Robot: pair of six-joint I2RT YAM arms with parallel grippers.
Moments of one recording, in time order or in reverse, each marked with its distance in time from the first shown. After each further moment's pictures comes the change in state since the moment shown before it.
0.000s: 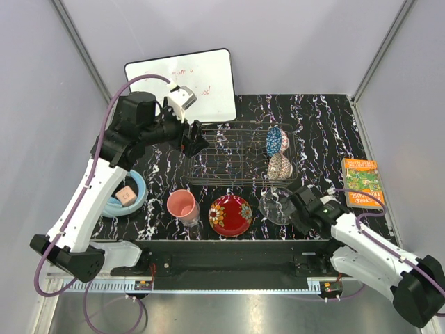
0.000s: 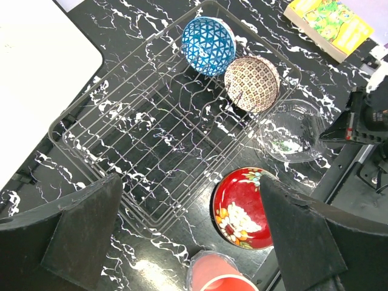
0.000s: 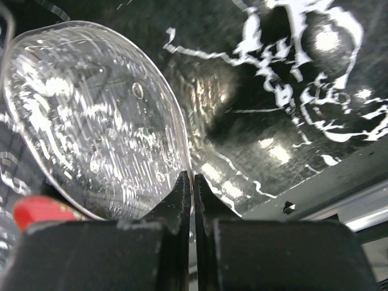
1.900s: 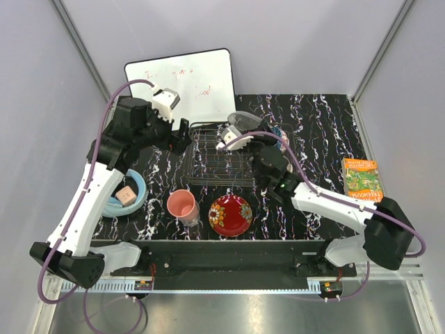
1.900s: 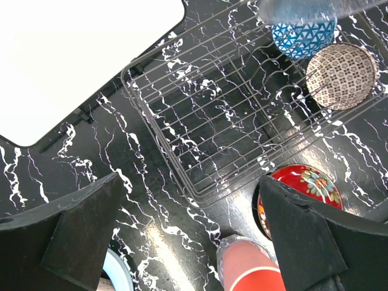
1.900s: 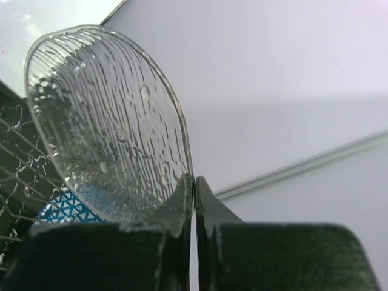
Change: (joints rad) left arm 0.092 -0.048 -0.099 -0.009 -0.204 -0.019; right arm 0.291 0.518 0.462 1.449 0.522 -2.676
